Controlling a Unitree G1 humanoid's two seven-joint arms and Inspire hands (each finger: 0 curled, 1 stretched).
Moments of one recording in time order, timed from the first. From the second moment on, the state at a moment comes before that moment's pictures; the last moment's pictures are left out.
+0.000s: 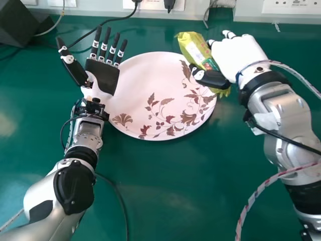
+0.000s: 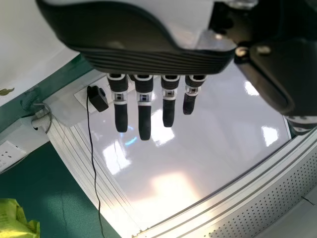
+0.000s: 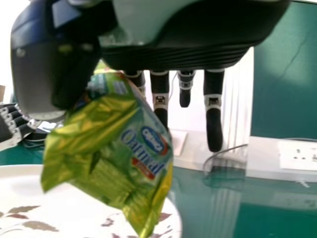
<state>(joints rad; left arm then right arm) -1.00 0.09 0.76 1.30 -0.64 -0.22 -0.87 -0.60 -0.53 0.24 -0.20 -1.20 0.16 0.52</state>
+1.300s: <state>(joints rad) -1.00 0.09 0.76 1.30 -0.64 -0.22 -0.88 -0.61 -0.49 0.35 -0.01 -1.13 0.10 0.34</state>
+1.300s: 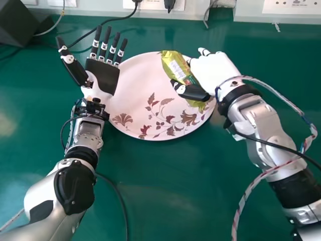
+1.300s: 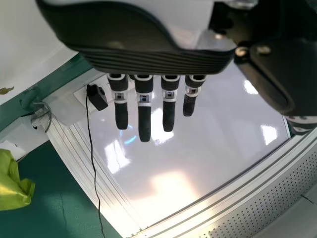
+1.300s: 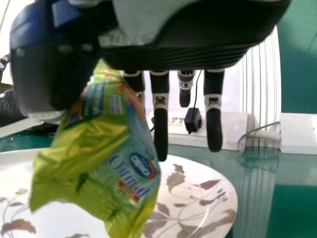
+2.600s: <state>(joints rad) -1.00 0.08 0.76 1.30 -0.64 -0.24 -0.86 -0.66 -0.46 0.41 0.22 -1.06 0.05 0.17</state>
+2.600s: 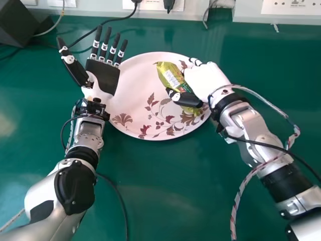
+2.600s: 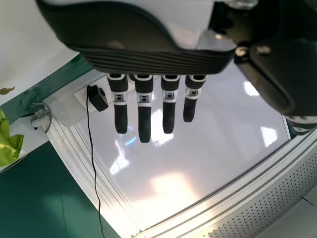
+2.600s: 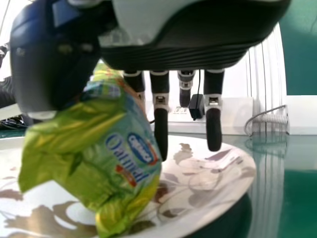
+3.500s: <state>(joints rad) -1.00 0.07 0.76 1.30 -0.65 -0.23 -0.90 -0.69 -0.47 0.46 0.26 -1.03 0.06 0.23</state>
